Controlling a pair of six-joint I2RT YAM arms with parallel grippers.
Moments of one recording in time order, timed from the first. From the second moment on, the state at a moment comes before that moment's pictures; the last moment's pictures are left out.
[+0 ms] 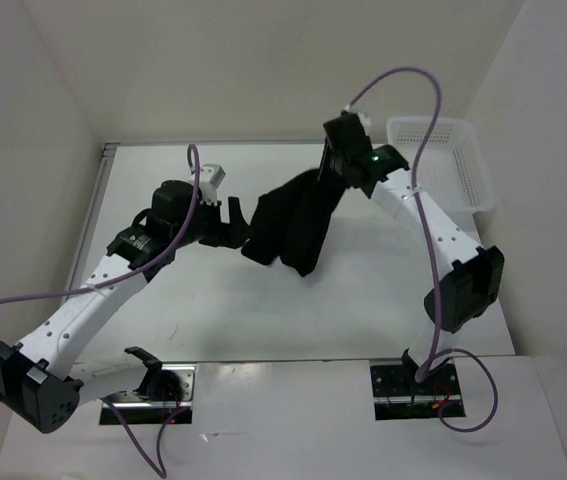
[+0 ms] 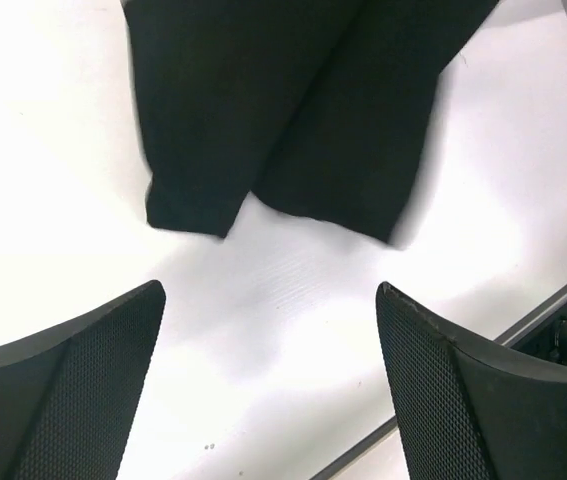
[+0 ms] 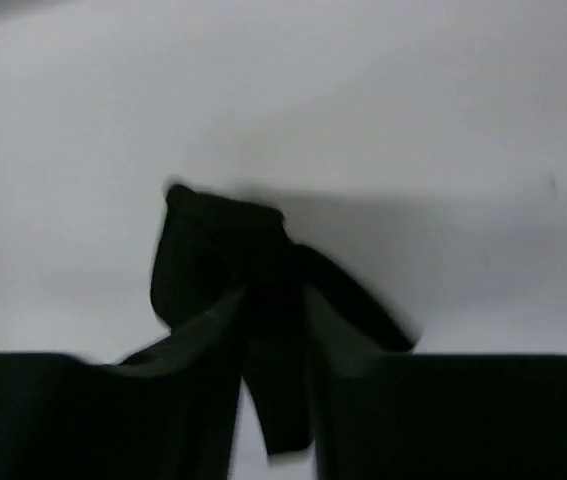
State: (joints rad) left arm -0.47 1.14 1.08 -0.47 0.15 -0.34; right arm 0.51 1.69 1.90 -0.81 0.25 0.57
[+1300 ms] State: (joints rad) left arm -0.66 1.73 0.84 0.16 0.35 -0.87; right arm 0.31 1.71 1.68 -0.90 0.45 0.54
